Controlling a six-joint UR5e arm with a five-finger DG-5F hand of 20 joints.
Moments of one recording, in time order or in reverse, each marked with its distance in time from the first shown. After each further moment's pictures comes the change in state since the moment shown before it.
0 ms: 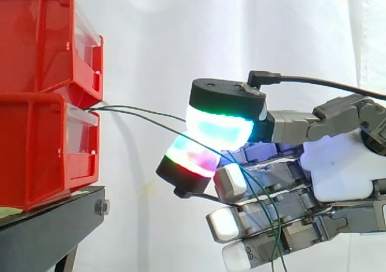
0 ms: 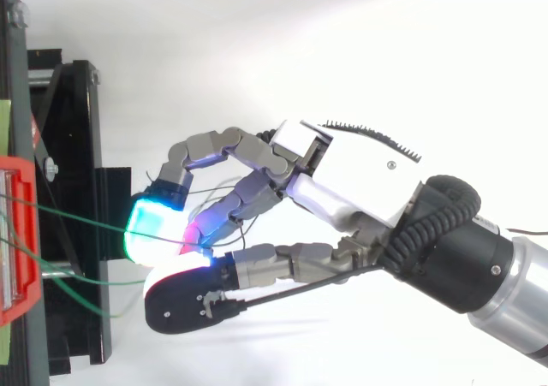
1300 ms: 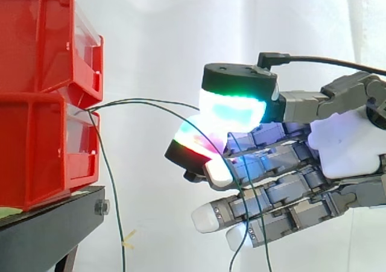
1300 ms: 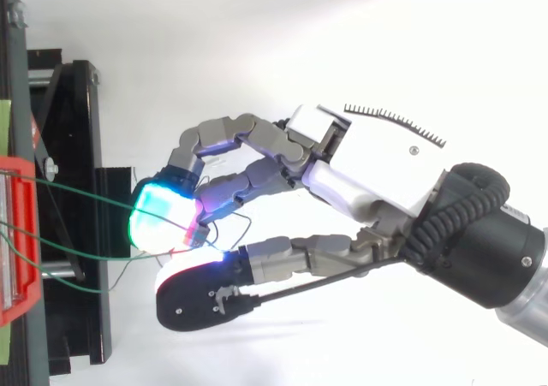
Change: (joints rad) arm -0.009 0.033 0.008 -0.082 -0.015 0.019
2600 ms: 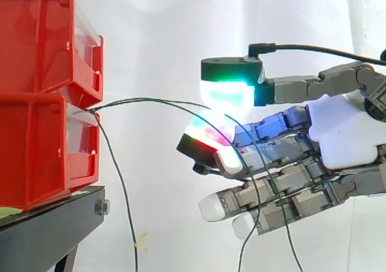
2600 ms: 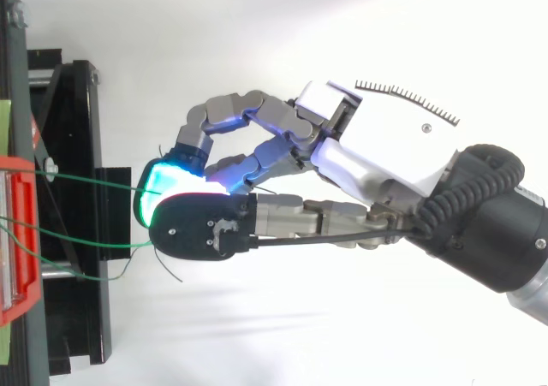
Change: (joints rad) arm -0.014 0.014 0.002 -0.029 0.000 -0.004
